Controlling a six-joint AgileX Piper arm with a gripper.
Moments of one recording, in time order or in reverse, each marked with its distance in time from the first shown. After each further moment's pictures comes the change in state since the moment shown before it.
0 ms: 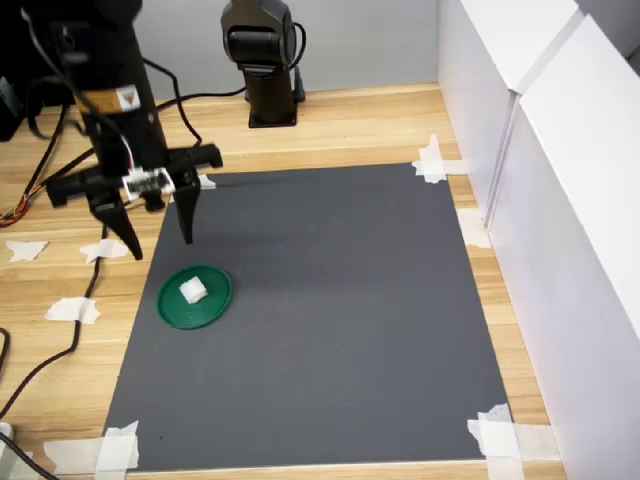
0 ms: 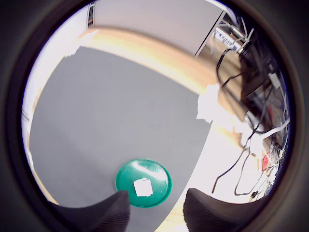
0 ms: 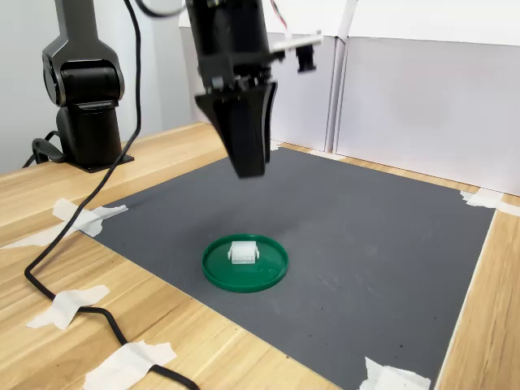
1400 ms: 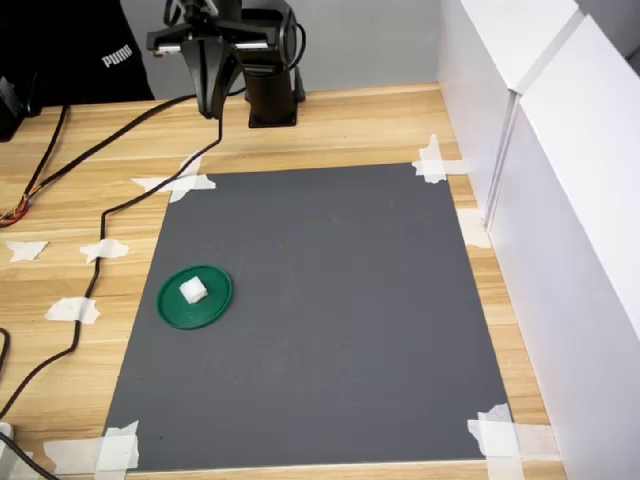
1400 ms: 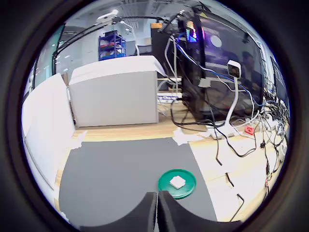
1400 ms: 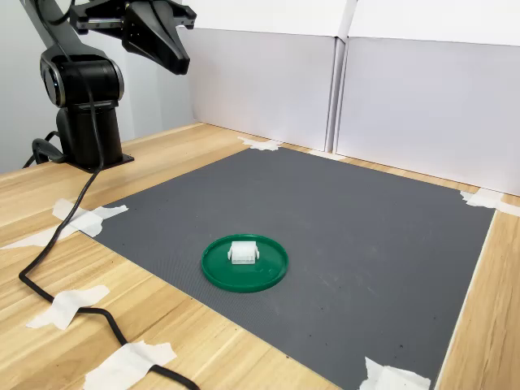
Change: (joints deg) arm 2.6 -59.1 53.3 12.9 -33.1 23.5
